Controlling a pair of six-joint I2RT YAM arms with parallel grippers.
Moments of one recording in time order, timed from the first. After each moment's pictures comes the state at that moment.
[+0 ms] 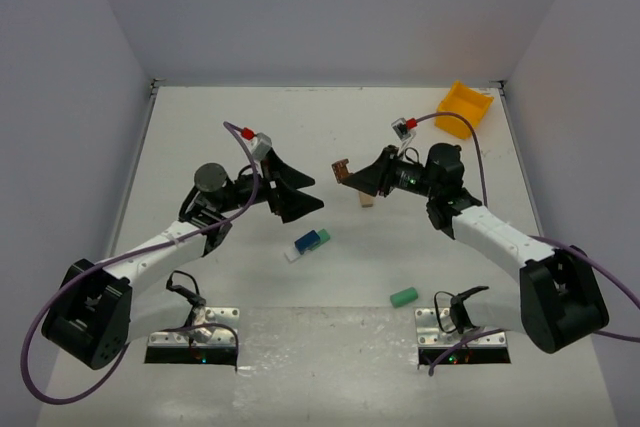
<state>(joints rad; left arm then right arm) -0.42 1.13 0.50 0.73 0.80 -0.62 0.36 1.25 0.57 0.53 -0.76 0.64</state>
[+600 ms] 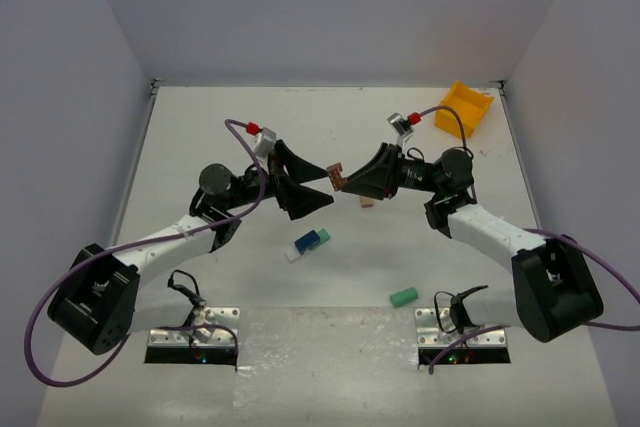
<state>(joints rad) -0.50 1.20 0.54 0.95 0.78 -0.68 0.36 1.31 0.56 1.05 -1.07 1.04</state>
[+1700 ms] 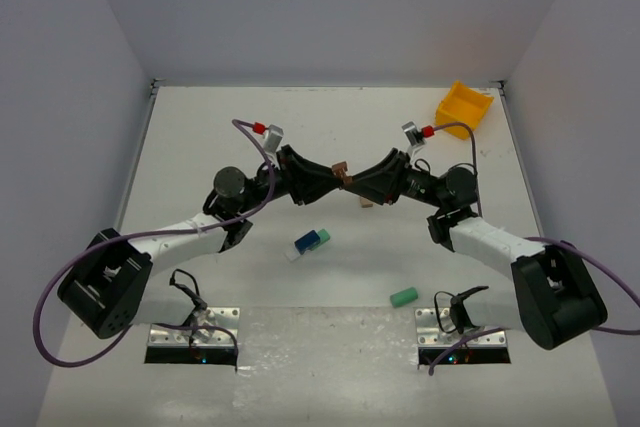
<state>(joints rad) -0.60 1.29 0.56 1.03 0.57 -0.76 0.36 1.27 0.43 1.17 -0.90 0.98</state>
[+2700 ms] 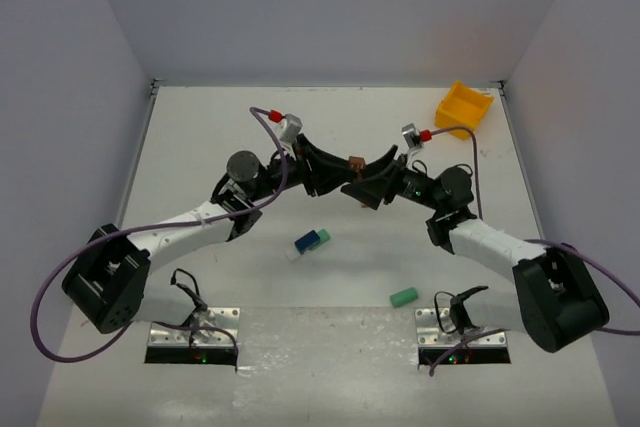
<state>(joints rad) -0.65 1.31 0.75 0.78 0.54 -0.59 0.38 1.22 0.41 1.03 -0.78 0.77</state>
